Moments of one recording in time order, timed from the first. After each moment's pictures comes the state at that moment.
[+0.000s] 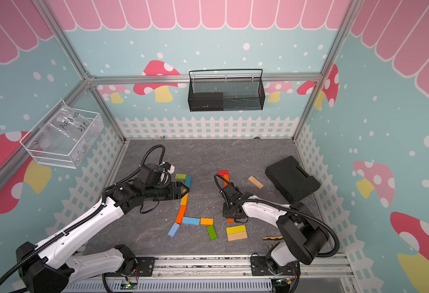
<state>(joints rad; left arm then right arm) -0.59 1.15 1.02 -0.68 0.21 -0.65 0.69 1.48 0.73 -0.51 0.03 0.71</state>
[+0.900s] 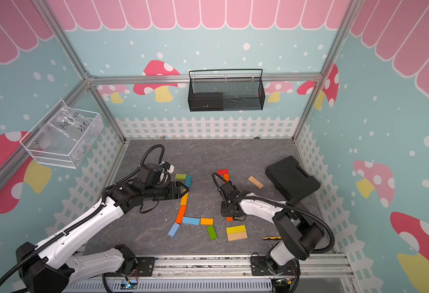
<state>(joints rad) -0.58 1.15 1.02 -0.68 0.21 -0.64 0.69 1.53 0.77 -0.51 0.02 0.67</state>
